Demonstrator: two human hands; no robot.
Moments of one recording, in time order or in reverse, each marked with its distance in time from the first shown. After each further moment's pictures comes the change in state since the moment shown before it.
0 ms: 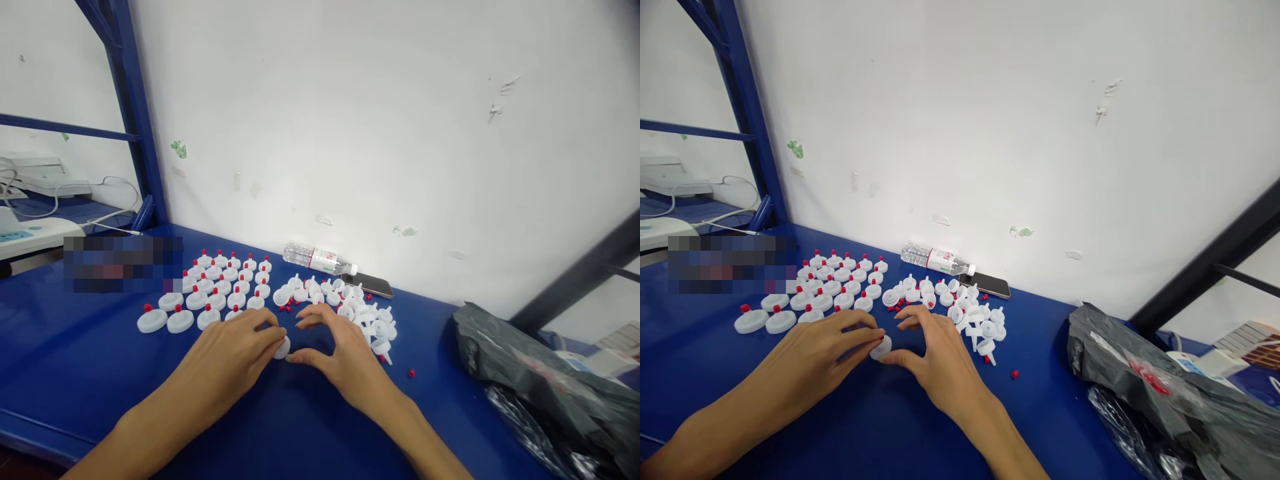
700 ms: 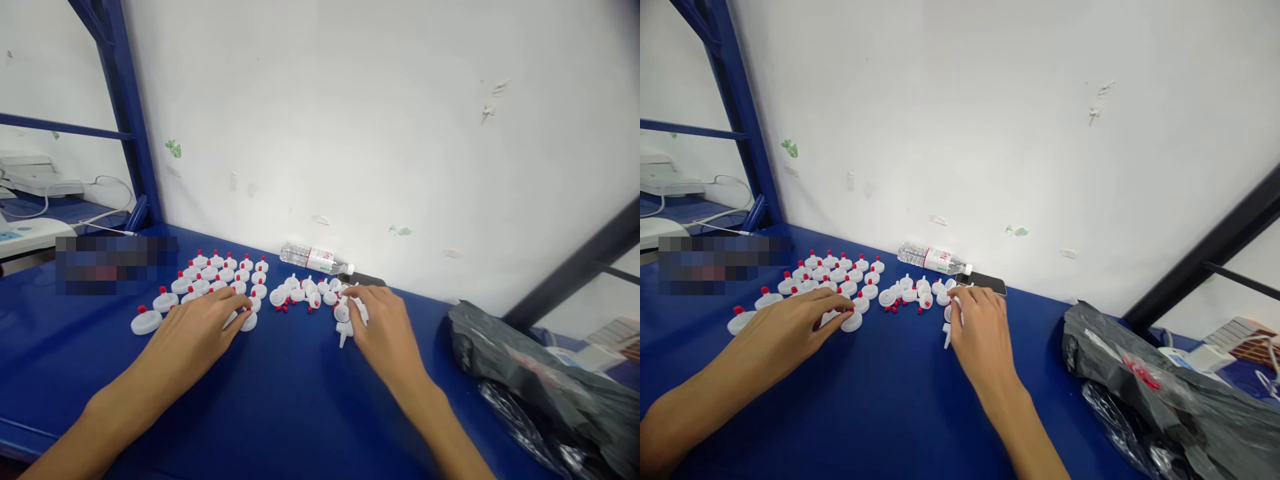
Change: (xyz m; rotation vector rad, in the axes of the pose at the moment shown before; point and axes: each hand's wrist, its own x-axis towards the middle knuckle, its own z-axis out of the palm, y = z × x) left_hand 0.007 -0.031 -0.021 0.023 -0.234 -0.452; right_hand 0.003 0.014 -0.043 -0.620 0.410 -0.060
